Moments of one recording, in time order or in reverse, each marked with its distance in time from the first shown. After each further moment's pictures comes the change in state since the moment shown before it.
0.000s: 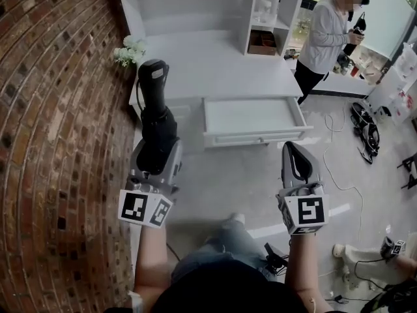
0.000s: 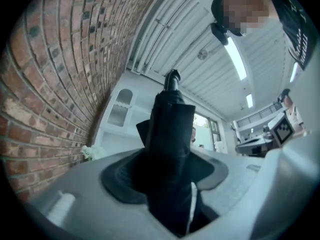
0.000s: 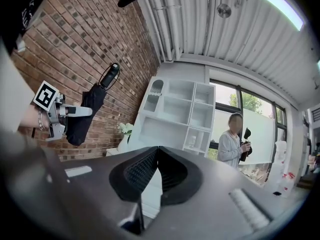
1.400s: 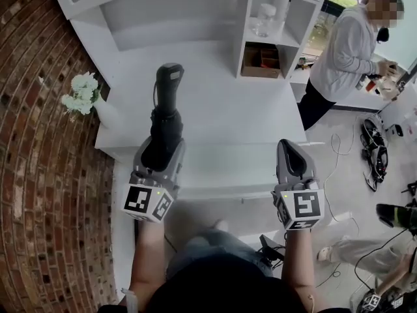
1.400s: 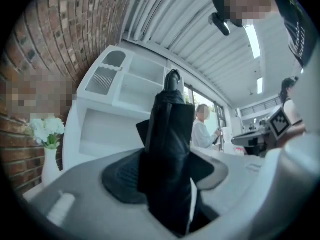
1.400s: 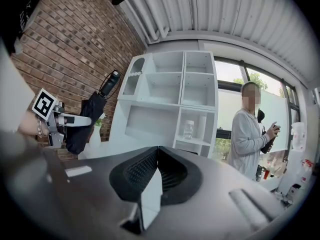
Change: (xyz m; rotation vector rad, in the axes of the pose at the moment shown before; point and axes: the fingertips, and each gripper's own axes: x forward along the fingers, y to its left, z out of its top) left arm 0.337 0.049 -0.160 -0.005 0.172 0.021; right arm 0.304 -0.200 -0.103 0.094 0.068 0.083
